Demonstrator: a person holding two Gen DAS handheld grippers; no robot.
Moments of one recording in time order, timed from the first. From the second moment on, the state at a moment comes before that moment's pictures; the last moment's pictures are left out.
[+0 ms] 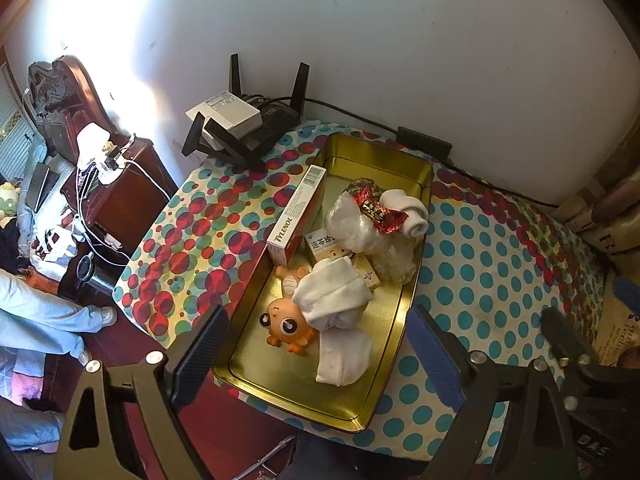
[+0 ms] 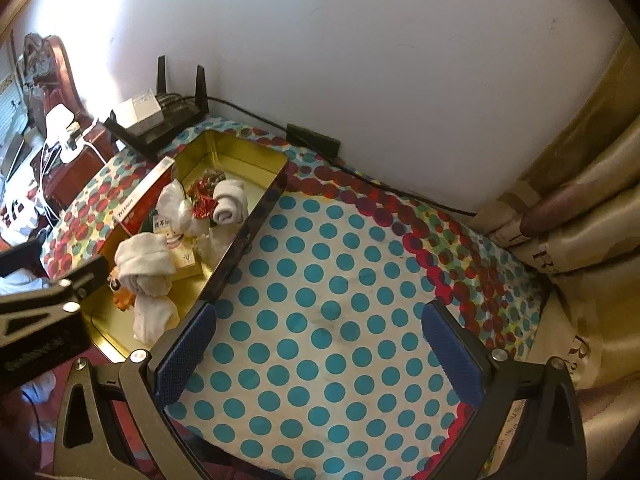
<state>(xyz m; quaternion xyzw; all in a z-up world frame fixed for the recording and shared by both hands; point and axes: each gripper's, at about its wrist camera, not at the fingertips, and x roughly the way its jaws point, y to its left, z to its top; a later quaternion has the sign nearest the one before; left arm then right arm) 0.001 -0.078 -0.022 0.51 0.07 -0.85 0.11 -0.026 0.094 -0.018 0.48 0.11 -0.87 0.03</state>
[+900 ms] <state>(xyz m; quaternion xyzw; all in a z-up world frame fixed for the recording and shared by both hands) 0.002 -0.078 -0.025 0.51 0.09 -0.85 0.12 -0.023 0.098 -0.010 0.50 0.09 -0.86 0.05</state>
